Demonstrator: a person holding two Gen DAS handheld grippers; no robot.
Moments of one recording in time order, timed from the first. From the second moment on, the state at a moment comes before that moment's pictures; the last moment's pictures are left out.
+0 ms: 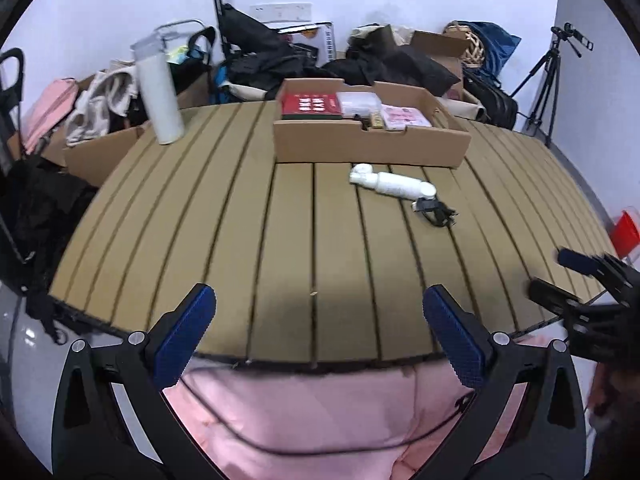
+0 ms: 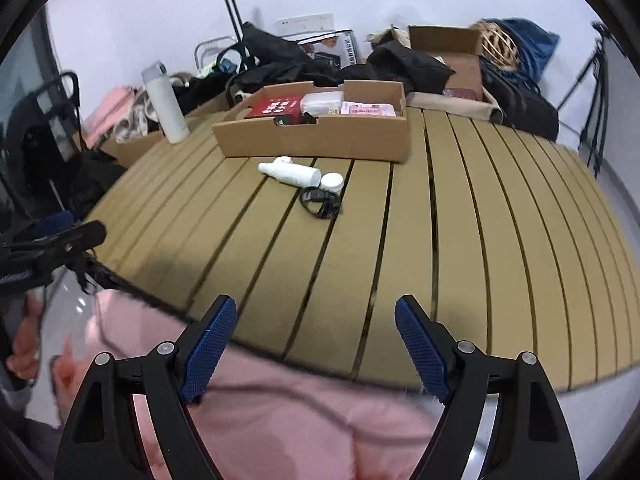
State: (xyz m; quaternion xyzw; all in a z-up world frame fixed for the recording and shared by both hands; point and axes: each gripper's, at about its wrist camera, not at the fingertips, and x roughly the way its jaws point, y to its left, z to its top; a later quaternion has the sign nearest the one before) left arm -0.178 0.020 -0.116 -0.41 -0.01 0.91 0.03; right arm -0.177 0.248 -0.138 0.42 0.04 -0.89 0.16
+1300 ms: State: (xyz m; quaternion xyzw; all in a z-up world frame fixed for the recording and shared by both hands) left arm -0.370 0.142 -0.210 -0.49 -0.08 0.85 0.18; right arm -0.295 0.317 -0.177 0.42 -0.05 -0.90 0.13
